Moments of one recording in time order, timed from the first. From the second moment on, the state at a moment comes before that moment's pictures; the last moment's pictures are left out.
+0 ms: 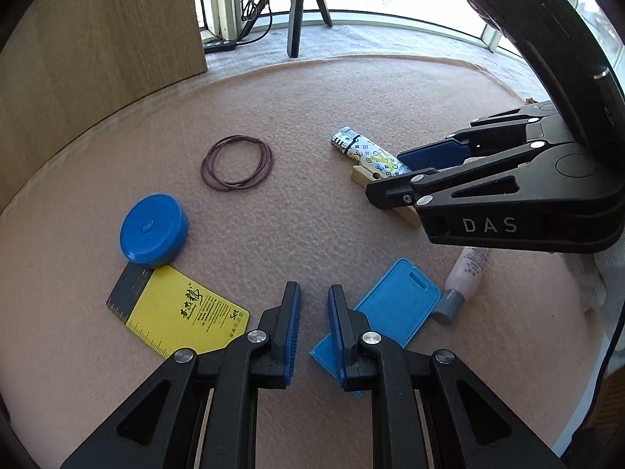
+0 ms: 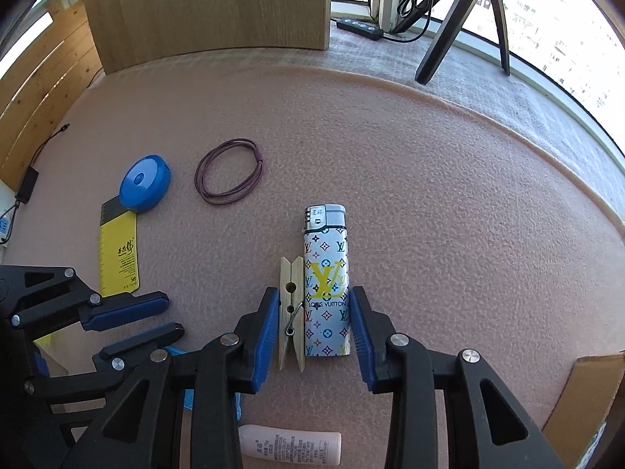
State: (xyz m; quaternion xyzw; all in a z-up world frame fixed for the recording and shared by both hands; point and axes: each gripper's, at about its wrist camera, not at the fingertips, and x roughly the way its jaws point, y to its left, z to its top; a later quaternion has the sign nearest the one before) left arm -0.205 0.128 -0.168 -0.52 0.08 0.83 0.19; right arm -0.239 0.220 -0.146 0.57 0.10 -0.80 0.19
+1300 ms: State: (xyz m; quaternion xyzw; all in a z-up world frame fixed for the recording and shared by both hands) left arm -0.150 0.167 -0.166 -0.54 0.07 0.82 0.20; right arm -0.158 0.280 -0.131 0.56 -0.04 -0.80 0.20
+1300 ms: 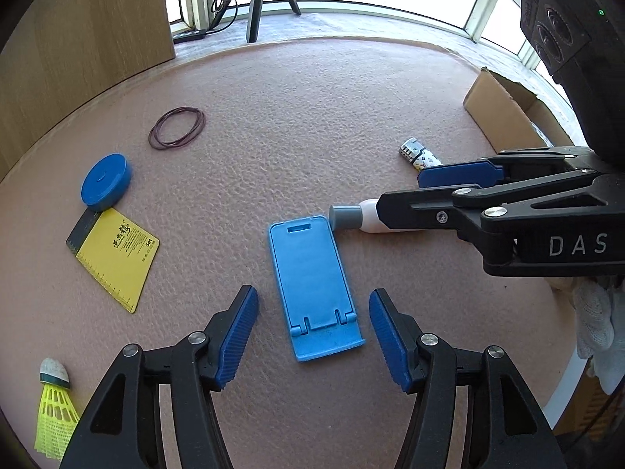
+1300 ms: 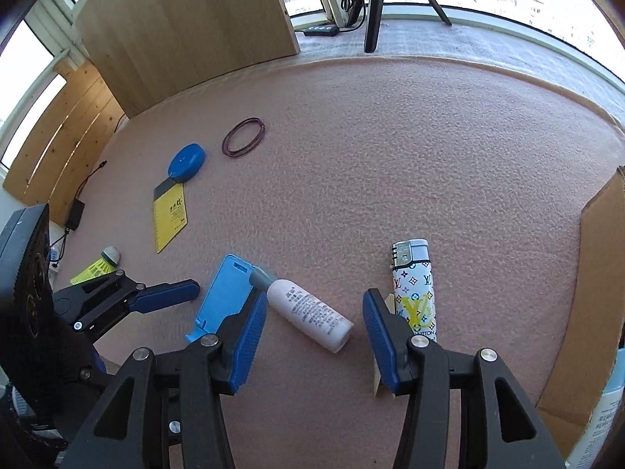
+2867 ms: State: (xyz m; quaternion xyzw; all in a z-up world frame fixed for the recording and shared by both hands) left arm -0.115 0.129 -0.138 -0.54 -0.02 0.82 0.19; right arm -0.083 0.336 -0.093 0.53 -0.10 -0.83 0.16
